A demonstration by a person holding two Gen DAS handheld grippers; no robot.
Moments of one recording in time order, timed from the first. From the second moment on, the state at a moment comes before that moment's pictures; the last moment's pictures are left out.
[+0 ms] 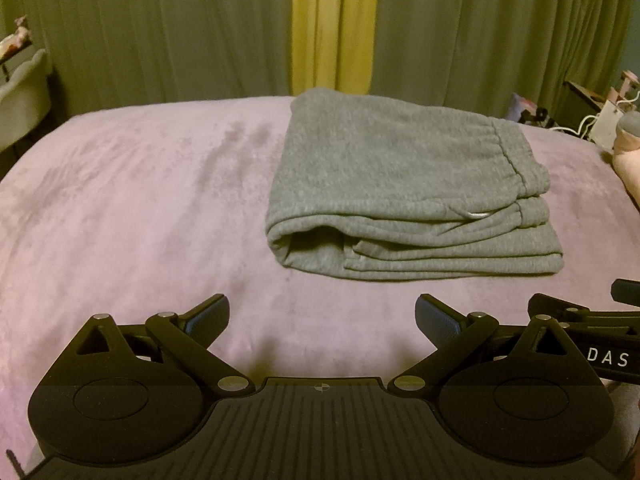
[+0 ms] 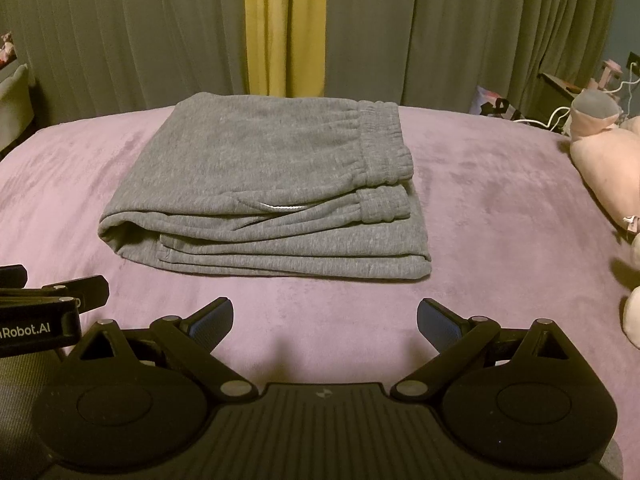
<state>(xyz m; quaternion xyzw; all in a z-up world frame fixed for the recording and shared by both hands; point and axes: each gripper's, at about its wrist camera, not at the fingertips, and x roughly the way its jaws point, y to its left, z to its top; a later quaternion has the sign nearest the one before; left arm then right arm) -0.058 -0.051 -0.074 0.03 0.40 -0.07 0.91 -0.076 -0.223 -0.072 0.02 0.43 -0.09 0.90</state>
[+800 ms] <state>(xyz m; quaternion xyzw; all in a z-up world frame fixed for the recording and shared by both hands) -0.058 -0.052 -0.075 0.03 0.40 -0.07 0.91 -0.076 -0.226 -0.074 0.02 0.43 -0.09 0.90</state>
